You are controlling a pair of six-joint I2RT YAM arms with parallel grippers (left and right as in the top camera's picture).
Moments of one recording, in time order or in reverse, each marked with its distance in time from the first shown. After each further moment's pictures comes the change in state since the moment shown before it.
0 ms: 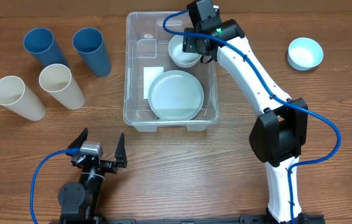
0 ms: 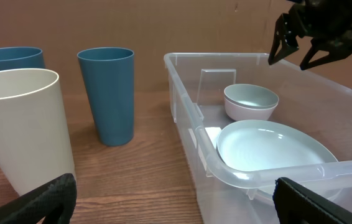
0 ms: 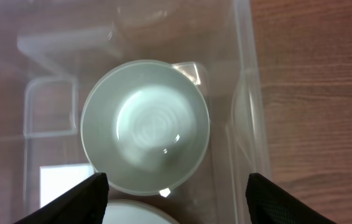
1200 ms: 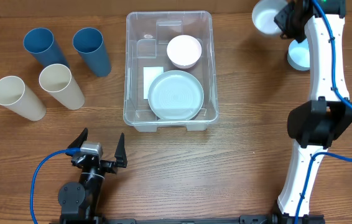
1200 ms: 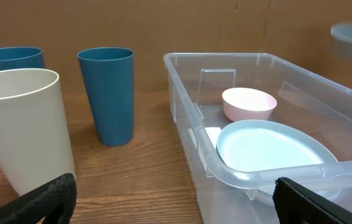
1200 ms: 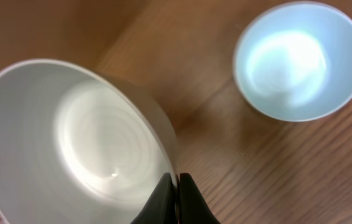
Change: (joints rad) left arm 0.000 0.000 0.000 0.000 0.000 0.000; right arm -0.473 0.111 0.426 -0.360 -0.074 0.267
